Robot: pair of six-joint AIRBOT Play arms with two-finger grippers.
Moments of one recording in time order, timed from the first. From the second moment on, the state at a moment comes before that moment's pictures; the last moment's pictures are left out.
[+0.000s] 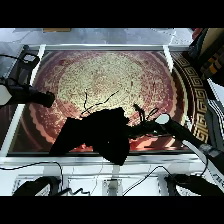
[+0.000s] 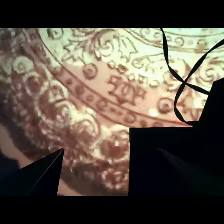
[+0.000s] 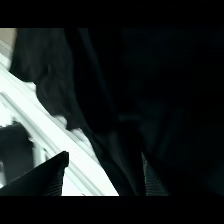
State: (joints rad) left arm -0.12 -0.99 1.26 1.61 -1.19 -1.32; right arm 0.37 -1.28 0.69 -0.43 0.95 1.15
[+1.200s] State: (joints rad) left arm -0.12 -1.10 1.25 1.48 -1.19 -1.32; right arm 0.43 -1.48 0.84 -0.33 1.00 0.97
